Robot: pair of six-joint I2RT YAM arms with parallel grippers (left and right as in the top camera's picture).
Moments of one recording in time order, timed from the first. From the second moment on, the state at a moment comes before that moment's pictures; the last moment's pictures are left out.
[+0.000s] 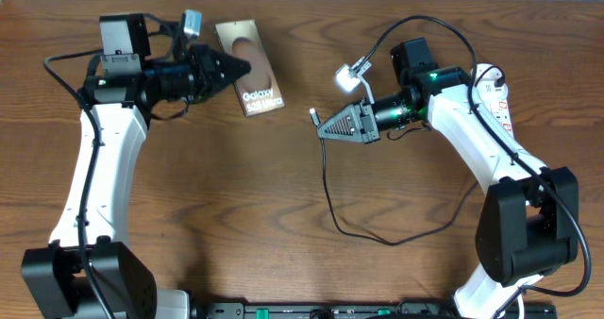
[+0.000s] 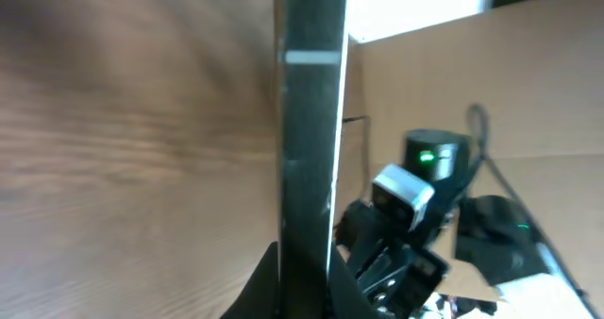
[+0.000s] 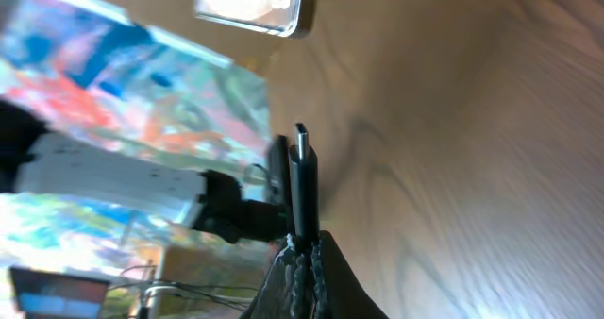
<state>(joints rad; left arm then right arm) 0.07 1.60 1.36 -0.58 1.04 -0.51 0.27 1.86 1.40 -0.88 -1.32 -0.30</state>
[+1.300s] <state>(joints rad) -0.02 1.60 1.36 -0.21 1.12 -0.78 0.32 1.86 1.40 -0.55 -1.53 -0.09</state>
